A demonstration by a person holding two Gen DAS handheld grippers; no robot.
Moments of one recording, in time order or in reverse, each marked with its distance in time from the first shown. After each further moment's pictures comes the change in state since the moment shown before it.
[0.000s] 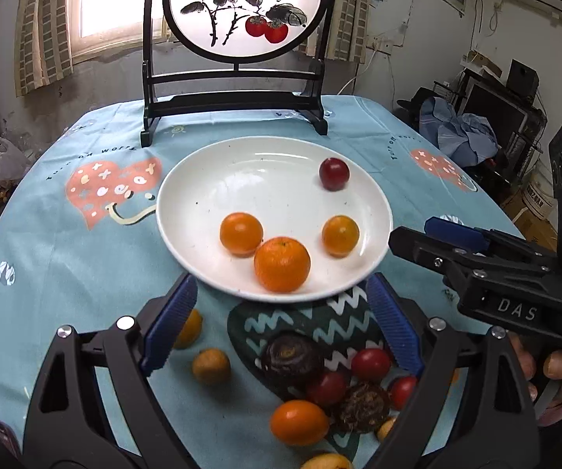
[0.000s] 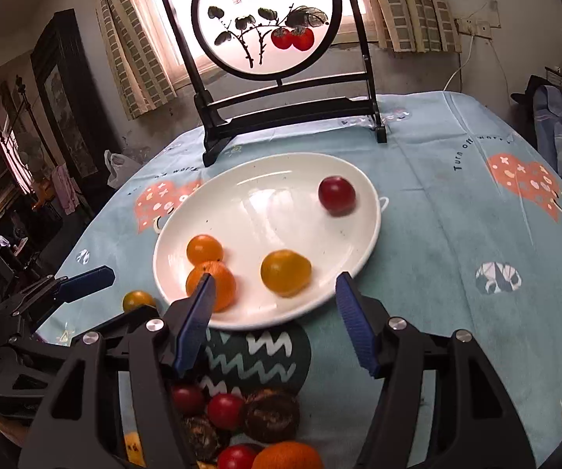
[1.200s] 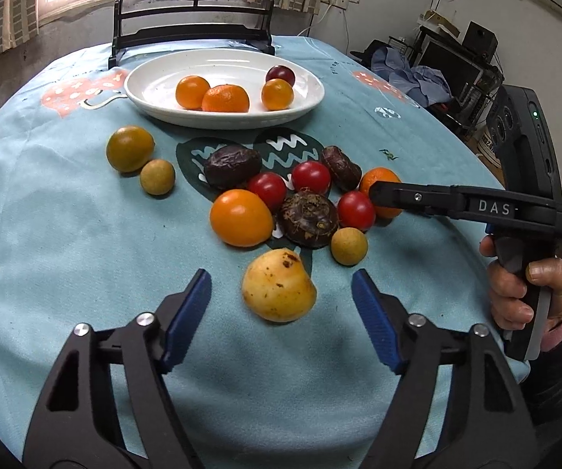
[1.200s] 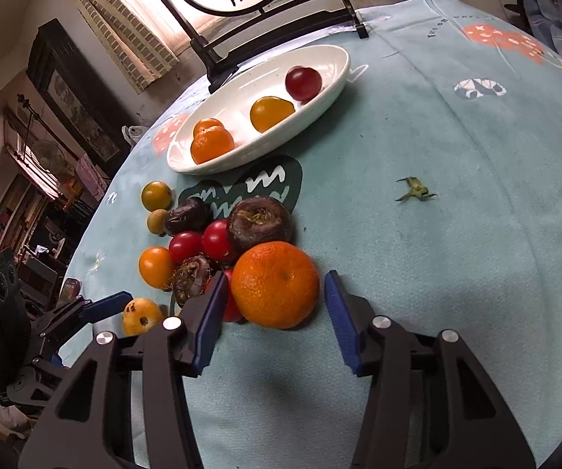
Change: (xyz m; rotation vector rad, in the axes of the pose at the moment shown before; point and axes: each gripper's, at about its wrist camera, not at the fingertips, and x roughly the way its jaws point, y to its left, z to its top) left arm -0.036 -0.007 -0.110 0.035 0.156 -0.184; right arm -0.021 -0.034 -0.087 0.168 0.180 0.166
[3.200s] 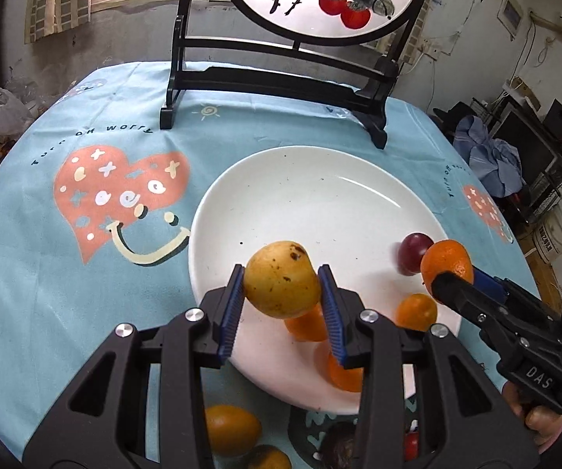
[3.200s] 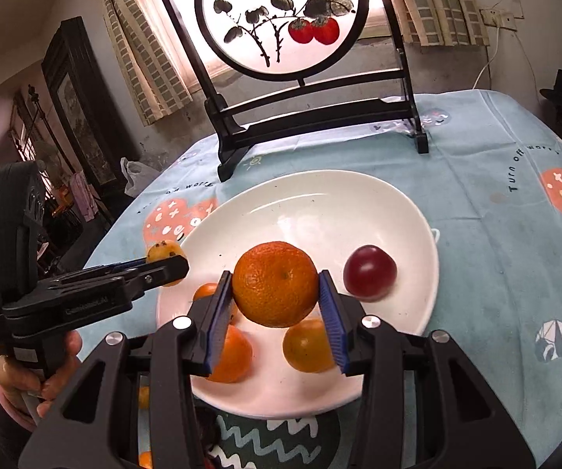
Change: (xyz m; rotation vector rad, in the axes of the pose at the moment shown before) left arm 0.070 0.104 0.187 -0.215 -0.055 0.161; right arm 0.072 0.043 0.150 -0.172 -0.158 -0.064
